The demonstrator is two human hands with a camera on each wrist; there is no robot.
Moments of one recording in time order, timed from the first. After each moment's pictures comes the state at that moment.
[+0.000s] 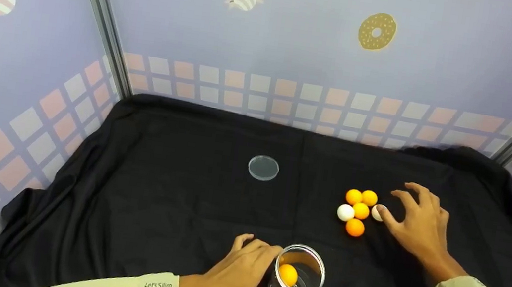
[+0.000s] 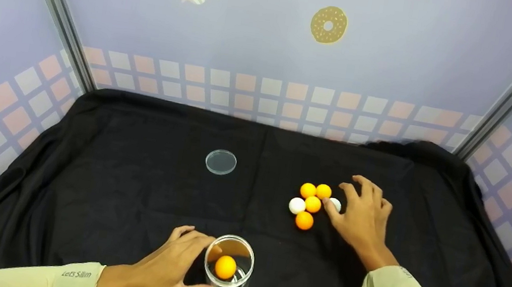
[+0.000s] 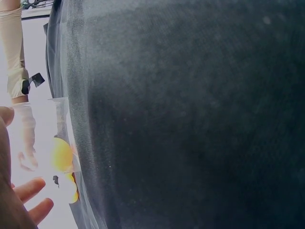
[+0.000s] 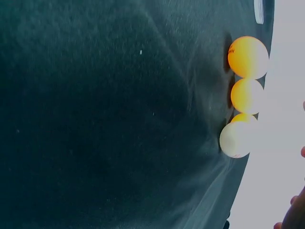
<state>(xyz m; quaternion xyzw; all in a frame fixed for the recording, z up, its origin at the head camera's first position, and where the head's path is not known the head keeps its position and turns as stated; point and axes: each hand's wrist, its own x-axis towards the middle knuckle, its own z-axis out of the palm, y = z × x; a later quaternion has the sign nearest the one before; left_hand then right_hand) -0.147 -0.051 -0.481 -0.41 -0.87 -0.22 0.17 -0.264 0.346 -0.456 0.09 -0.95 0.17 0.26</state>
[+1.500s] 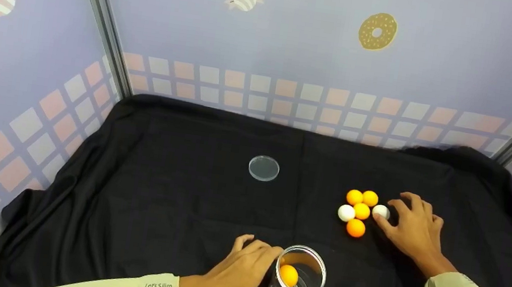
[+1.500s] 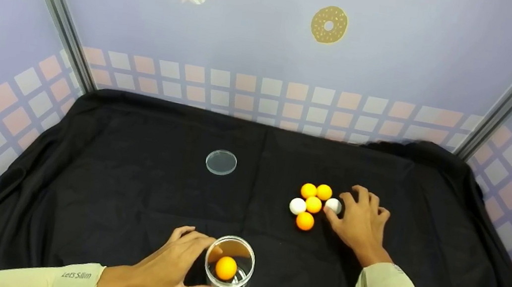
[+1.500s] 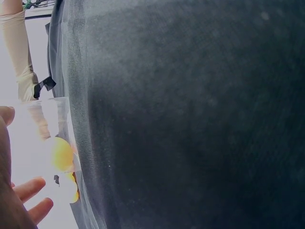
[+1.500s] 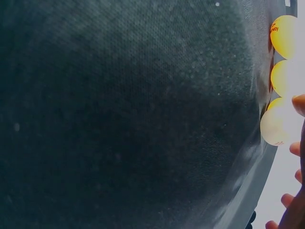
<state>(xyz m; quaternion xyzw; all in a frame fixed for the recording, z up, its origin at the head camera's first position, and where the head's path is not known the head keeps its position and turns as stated) -0.147 -0.051 -0.481 -0.41 -0.87 -0.22 0.16 -0.278 0.358 -0.485 0.05 -0.98 0.13 0.17</state>
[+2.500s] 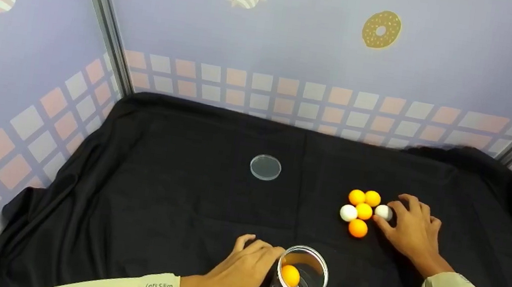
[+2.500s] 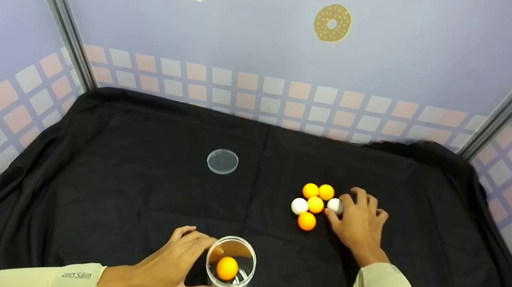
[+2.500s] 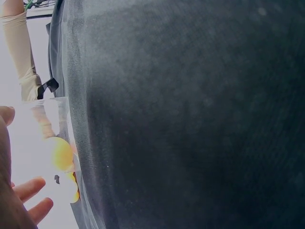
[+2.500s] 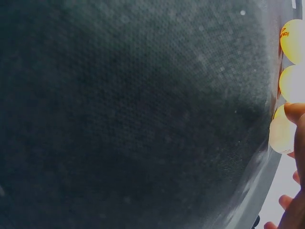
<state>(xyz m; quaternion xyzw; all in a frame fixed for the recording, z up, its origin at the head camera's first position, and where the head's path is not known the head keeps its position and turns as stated) -0.147 -0.052 -0.481 -0.41 -0.87 -0.22 0.16 -0.285 0.355 -0.495 0.06 -0.98 0.12 0.16</state>
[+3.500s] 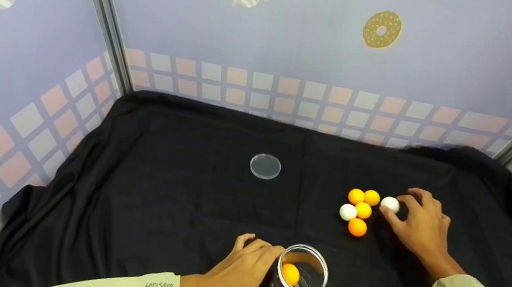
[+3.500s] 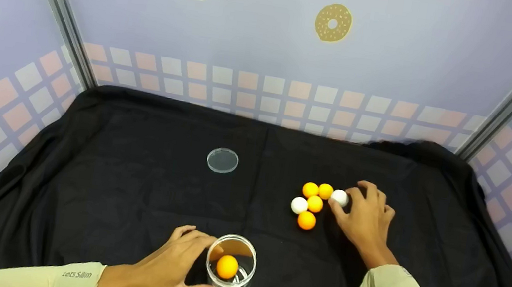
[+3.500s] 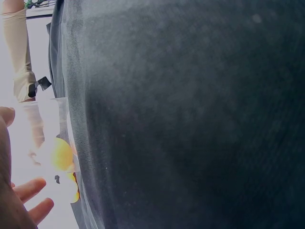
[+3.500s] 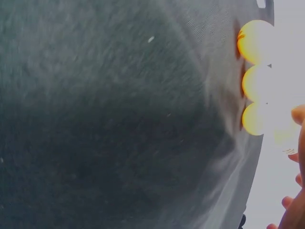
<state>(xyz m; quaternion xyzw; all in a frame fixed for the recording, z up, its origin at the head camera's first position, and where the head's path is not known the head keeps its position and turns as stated) -0.146 -0.052 -0.483 -0.40 -0.87 -0.22 0.17 -0.272 0.353 -0.468 0.05 -0.96 0.18 0.21</state>
